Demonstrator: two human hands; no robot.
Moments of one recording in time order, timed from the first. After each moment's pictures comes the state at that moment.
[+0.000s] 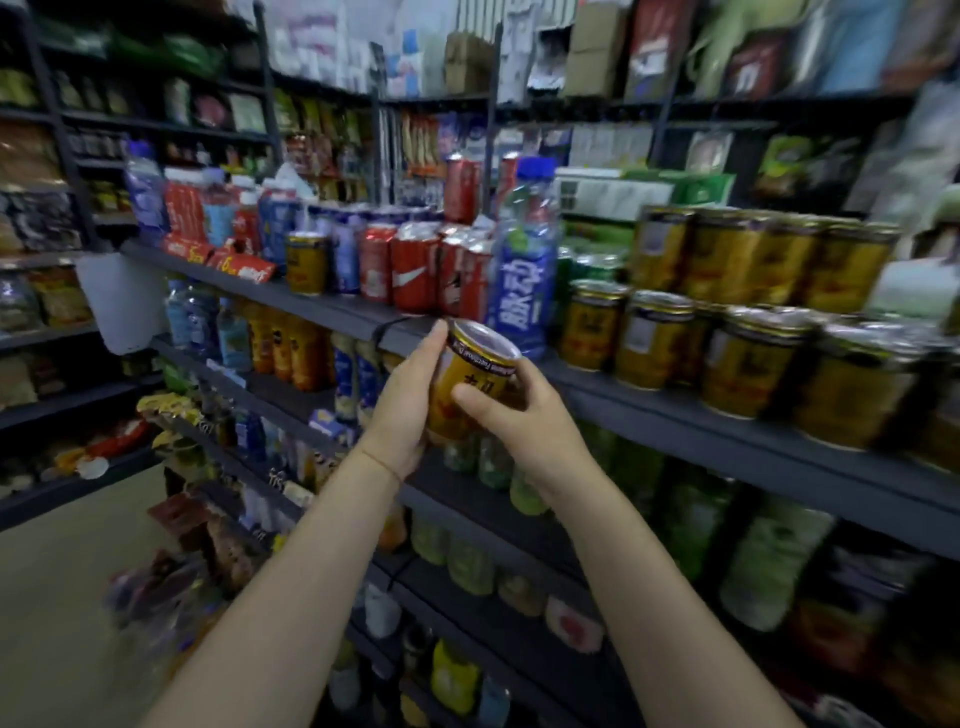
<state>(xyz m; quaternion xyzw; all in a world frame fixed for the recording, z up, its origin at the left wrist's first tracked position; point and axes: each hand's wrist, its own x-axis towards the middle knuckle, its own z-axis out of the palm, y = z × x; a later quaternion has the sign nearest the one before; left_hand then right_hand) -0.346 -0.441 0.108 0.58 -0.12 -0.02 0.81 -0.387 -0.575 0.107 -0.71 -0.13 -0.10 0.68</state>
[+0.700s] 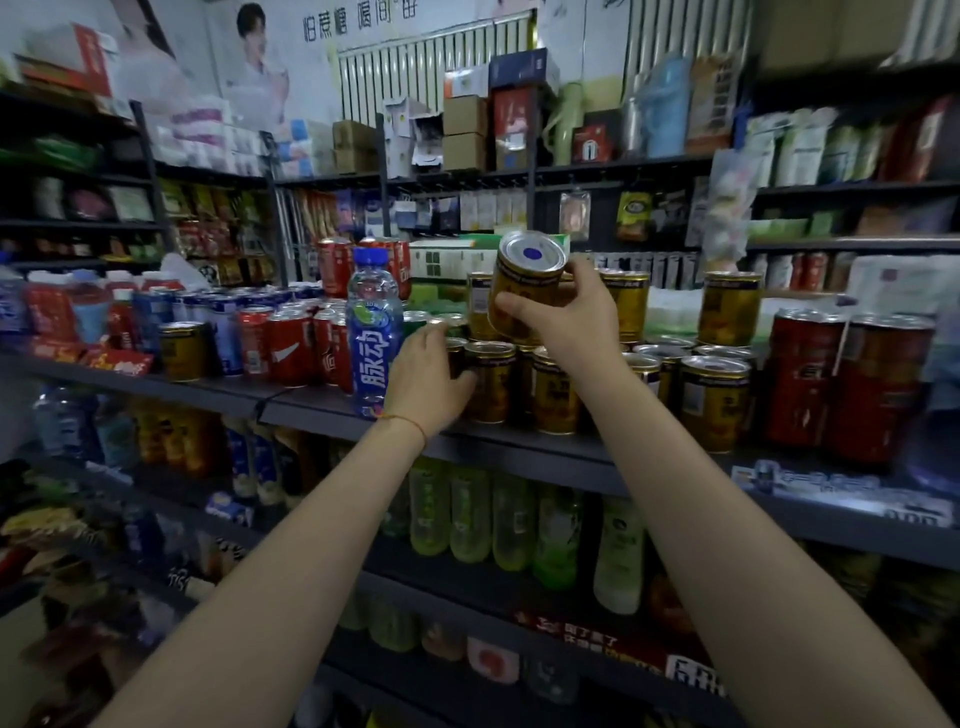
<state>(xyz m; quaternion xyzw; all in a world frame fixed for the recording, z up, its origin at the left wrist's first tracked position) -0.348 -0.579 0.183 0.88 -0.23 0.26 0.32 -0.430 -0.732 0.238 -0.75 -0.02 -0.42 0.50</state>
